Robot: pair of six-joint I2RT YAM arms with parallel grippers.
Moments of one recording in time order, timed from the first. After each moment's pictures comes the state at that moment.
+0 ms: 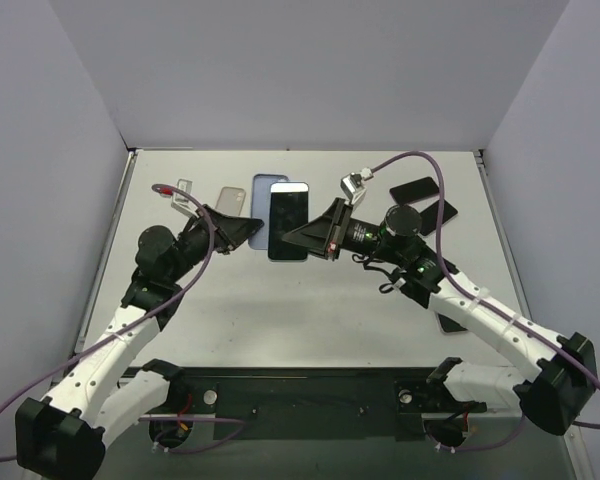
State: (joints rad) left arm -0.37 0.92 0.65 0.44 0.48 -1.06; right arm 0.73 1.19 0.91 0.42 -0.52 1.35
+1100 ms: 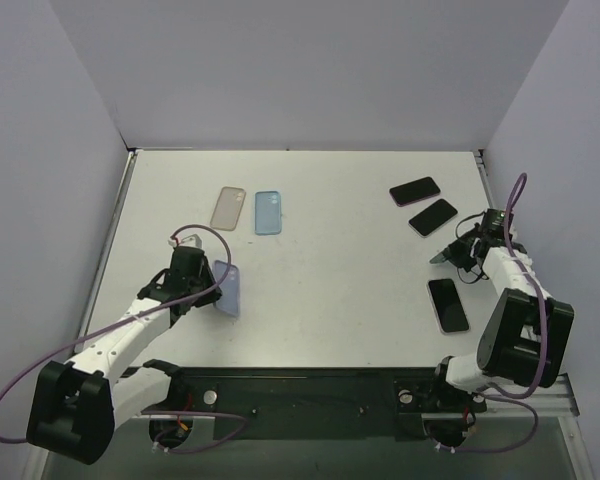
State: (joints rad) left arm -0.31 1.05 0.51 -0.36 -0.08 -0.62; right arm -0.29 1.38 0.80 -0.35 -0.10 0.68
